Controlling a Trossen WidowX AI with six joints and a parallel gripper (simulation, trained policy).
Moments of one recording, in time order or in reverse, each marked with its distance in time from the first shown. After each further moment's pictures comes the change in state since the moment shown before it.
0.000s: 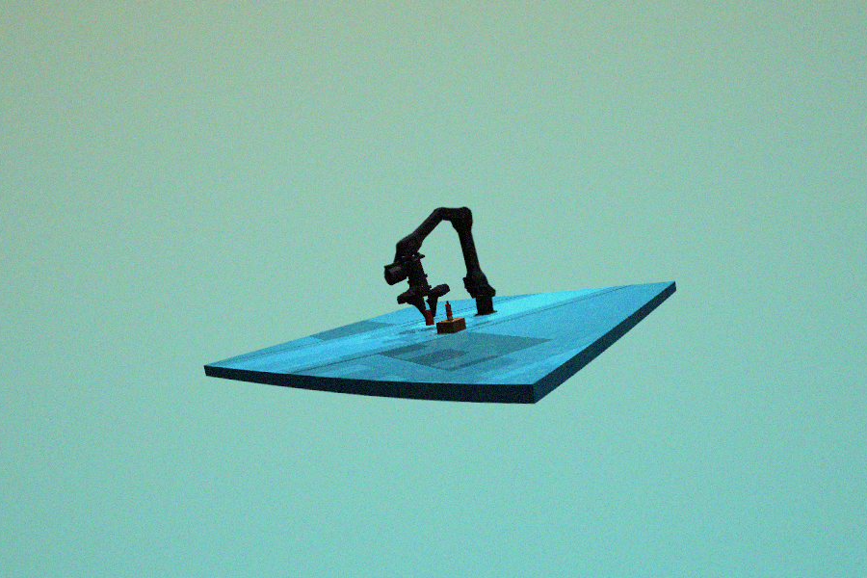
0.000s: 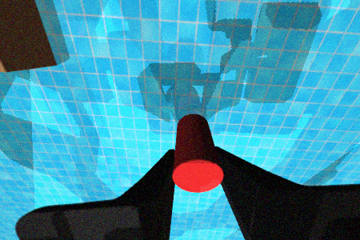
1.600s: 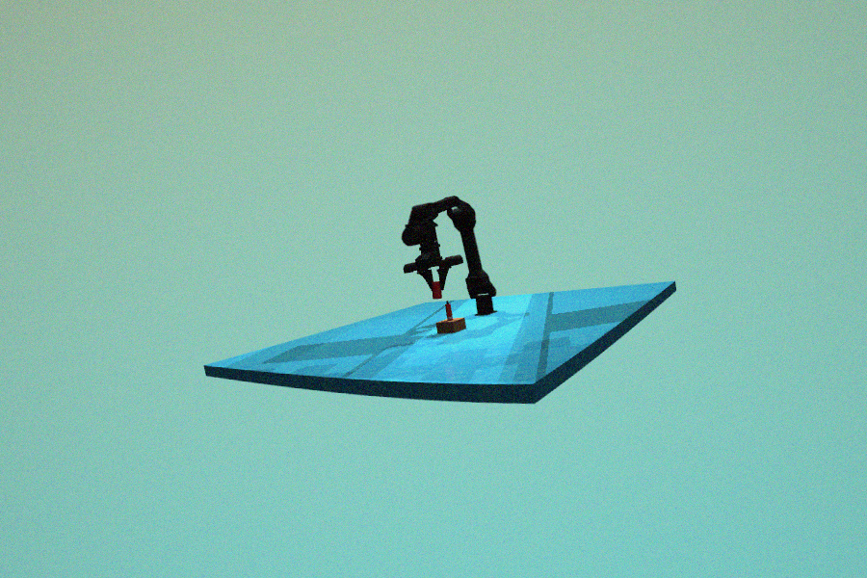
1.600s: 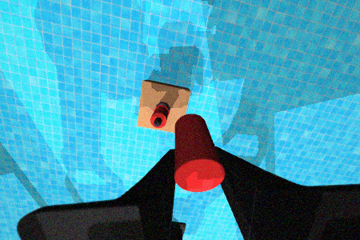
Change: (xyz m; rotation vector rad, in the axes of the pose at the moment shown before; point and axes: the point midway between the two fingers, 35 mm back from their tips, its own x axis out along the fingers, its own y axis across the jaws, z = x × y) arm -0.105 0.115 0.068 -0.147 -0.161 -0.058
